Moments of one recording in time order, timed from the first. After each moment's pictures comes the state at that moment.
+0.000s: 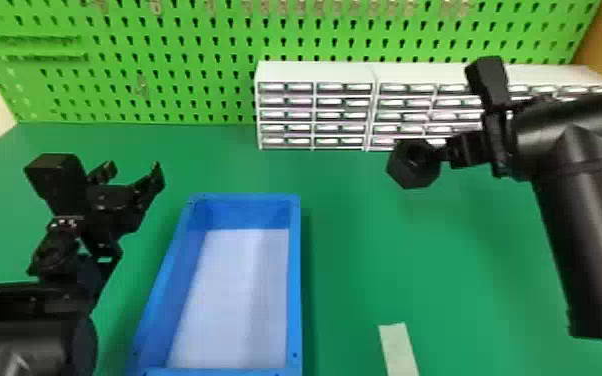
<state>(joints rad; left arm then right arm) -0.01 0.13 0.12 -1.77 0.14 0.19 -0.11 -0.70 -0.12 0.05 -1.41 0.37 1.13 0.77</state>
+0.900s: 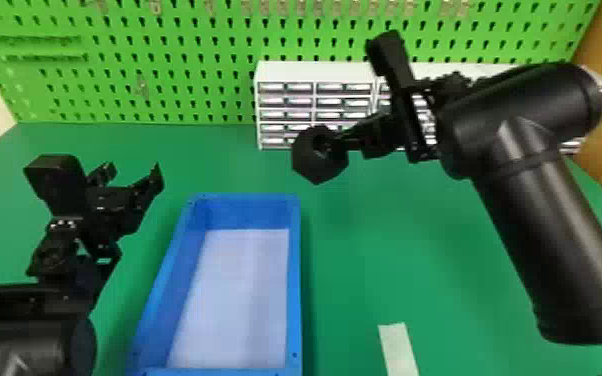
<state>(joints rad) -0.01 0.13 0.12 -1.77 0.14 0.19 -0.11 -0.74 -0.11 0.36 -1.53 0.10 1.08 0.77</state>
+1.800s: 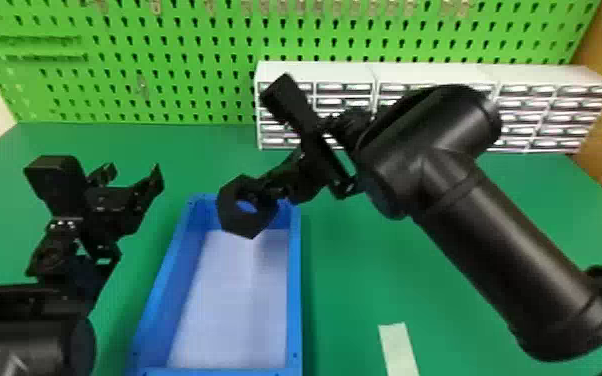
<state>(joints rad) -0.01 0.13 0.12 -1.77 0.14 0.20 -0.12 -0.78 -0.13 0.70 -1.54 -0.13 1.05 0.65</state>
